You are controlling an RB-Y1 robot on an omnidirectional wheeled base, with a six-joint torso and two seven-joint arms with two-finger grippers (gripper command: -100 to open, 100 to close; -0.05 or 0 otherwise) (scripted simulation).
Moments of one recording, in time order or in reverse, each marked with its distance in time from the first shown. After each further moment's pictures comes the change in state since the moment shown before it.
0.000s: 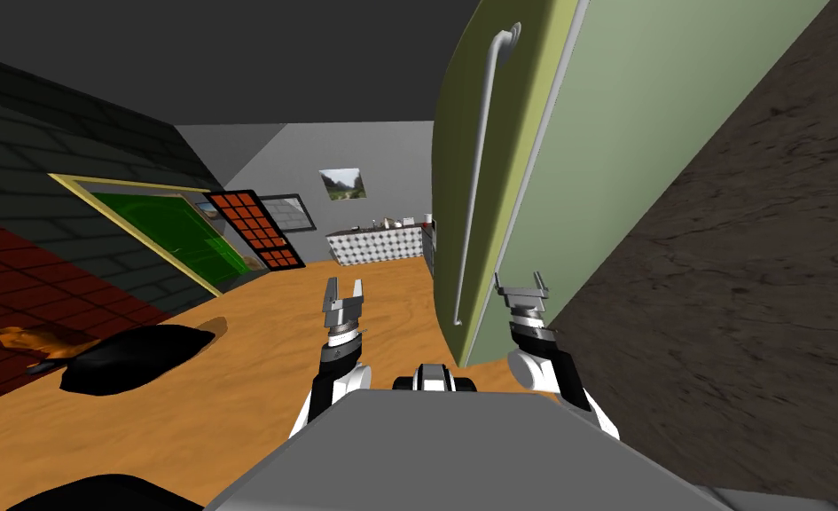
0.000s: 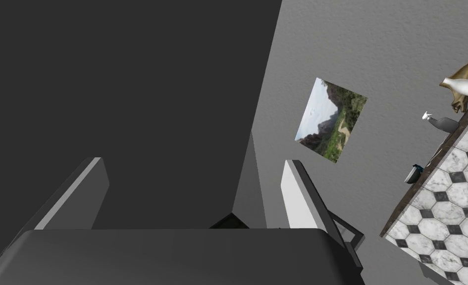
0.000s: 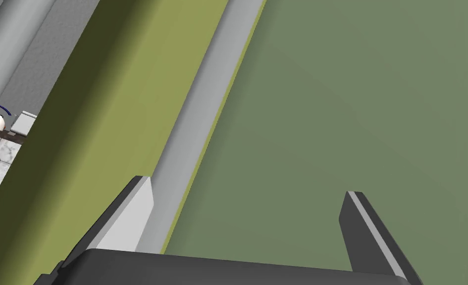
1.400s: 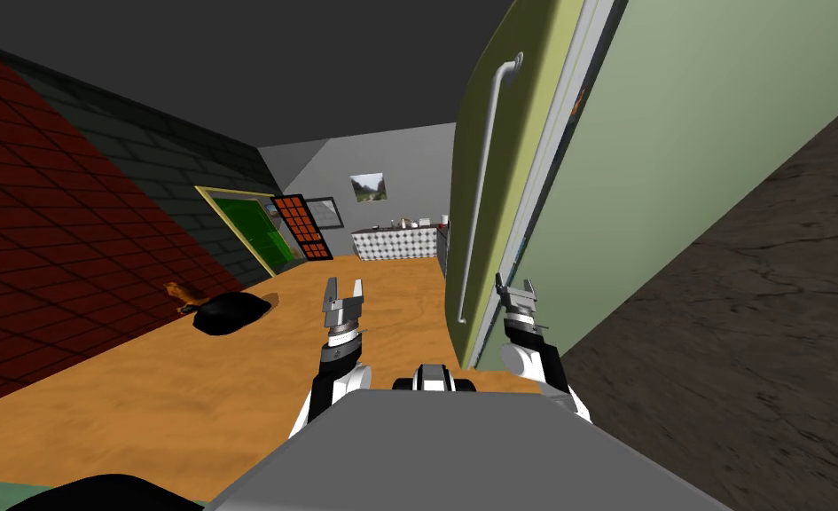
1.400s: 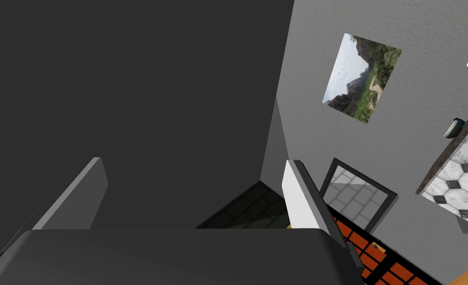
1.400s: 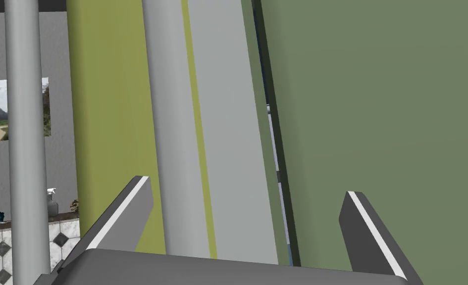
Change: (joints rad) left arm 0.000 0.000 0.000 0.000 0.000 0.000 0.000; right arm -0.081 0.025 -0.003 0.137 -0.174 -0.008 -0.385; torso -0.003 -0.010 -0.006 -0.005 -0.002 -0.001
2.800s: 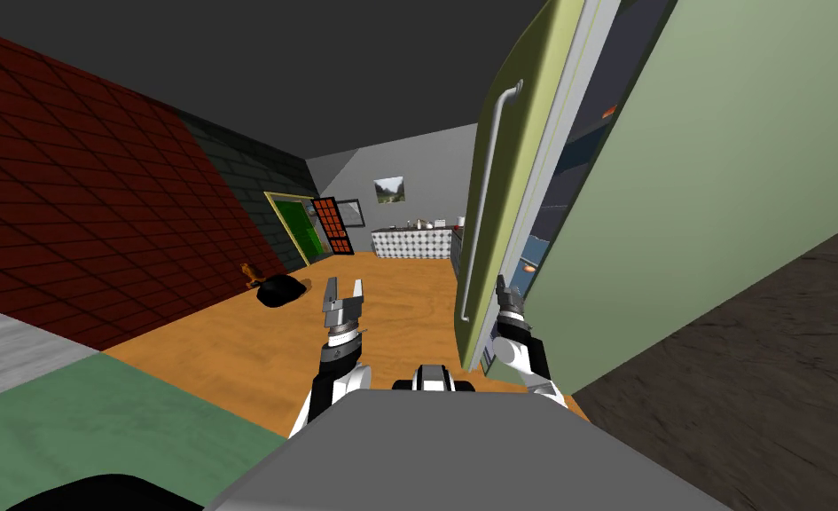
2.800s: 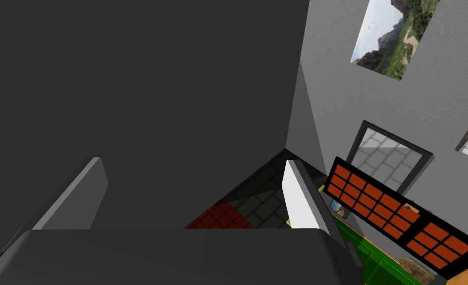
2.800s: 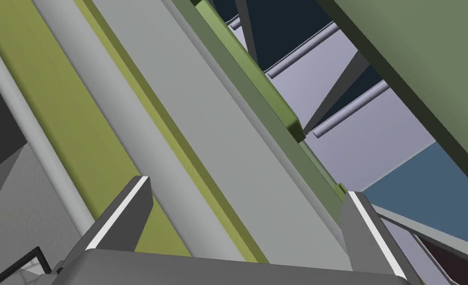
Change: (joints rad) left arm 0.000 0.000 0.000 0.000 0.000 0.000 0.000; right arm -0.085 0.040 -0.004 0.142 -0.165 -0.006 -0.357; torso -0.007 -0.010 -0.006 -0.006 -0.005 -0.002
